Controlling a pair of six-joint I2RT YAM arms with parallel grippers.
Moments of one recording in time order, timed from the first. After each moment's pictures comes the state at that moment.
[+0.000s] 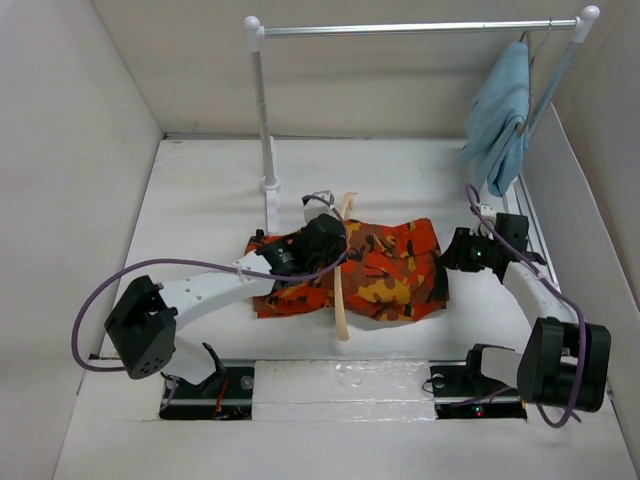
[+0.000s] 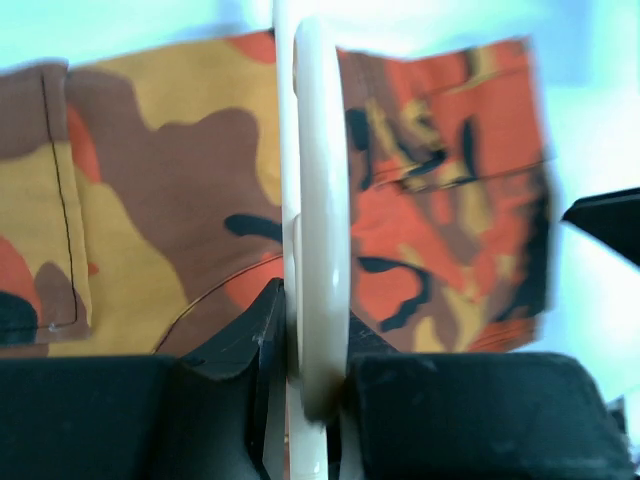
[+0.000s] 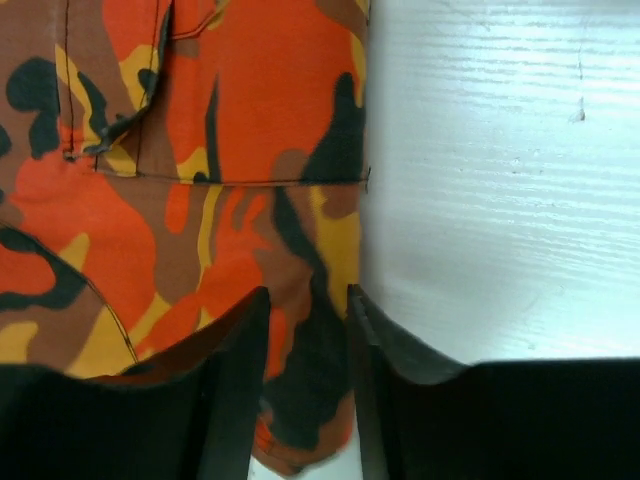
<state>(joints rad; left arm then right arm) -0.94 1.42 0.97 -0.23 -0.37 -0.82 -0.16 1.22 0.64 -0.31 -0.50 0.05</state>
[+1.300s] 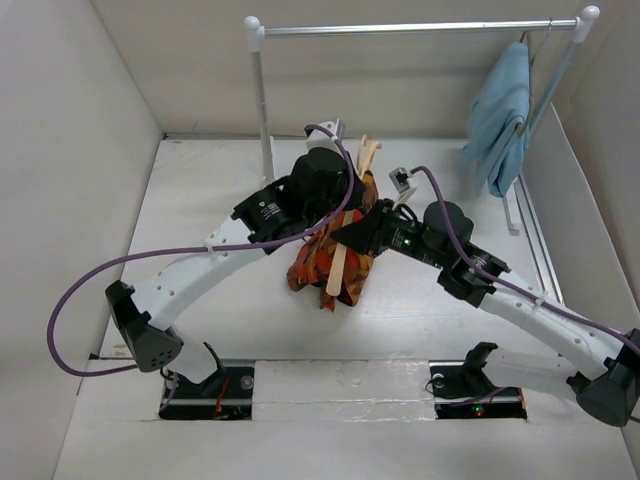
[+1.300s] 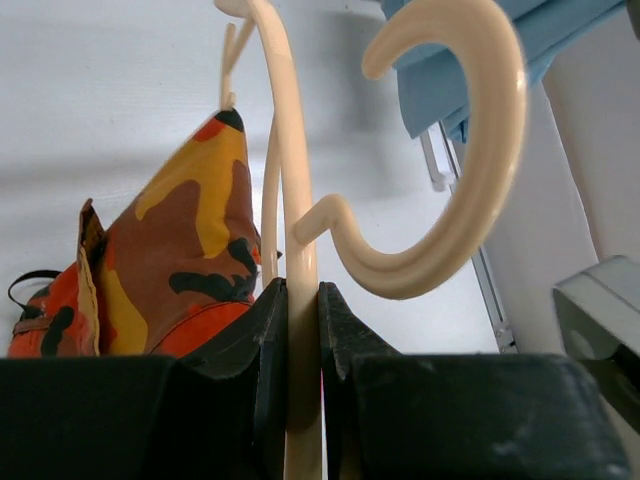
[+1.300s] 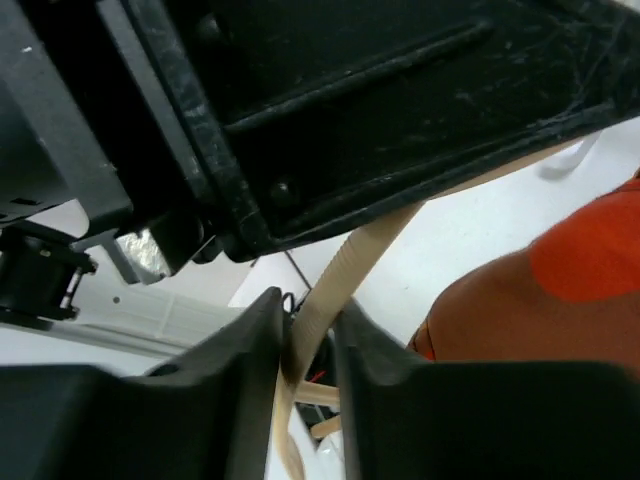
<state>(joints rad) -0.93 1.47 1.63 -0.55 -0.33 -0.70 0.80 1.05 0.95 0.05 -0.23 0.78</state>
